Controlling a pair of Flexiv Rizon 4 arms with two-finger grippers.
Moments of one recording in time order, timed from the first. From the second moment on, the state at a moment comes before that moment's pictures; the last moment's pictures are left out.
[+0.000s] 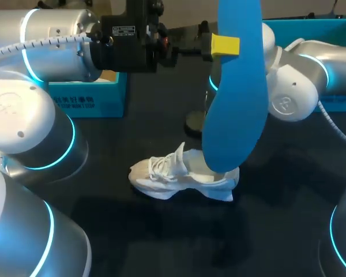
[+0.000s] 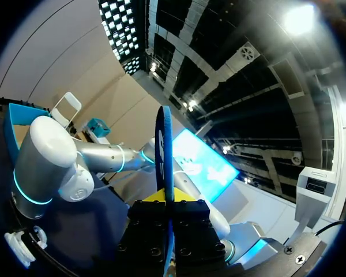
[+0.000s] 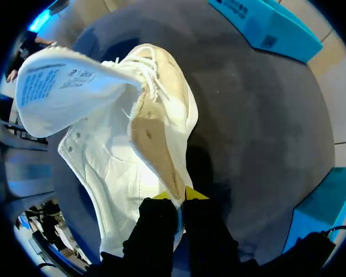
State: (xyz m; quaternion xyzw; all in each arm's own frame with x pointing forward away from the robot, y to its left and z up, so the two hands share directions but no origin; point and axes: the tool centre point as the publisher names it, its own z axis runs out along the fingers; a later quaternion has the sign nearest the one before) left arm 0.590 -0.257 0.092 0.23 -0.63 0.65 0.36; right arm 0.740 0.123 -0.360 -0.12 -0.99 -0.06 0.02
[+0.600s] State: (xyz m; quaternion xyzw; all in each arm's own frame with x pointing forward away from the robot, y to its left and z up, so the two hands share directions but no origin) left arm 0.590 -0.257 0.092 0.23 -0.63 0.65 0.36; right arm 0.736 0.123 -0.334 -0.15 -0.98 -0.11 -0.03
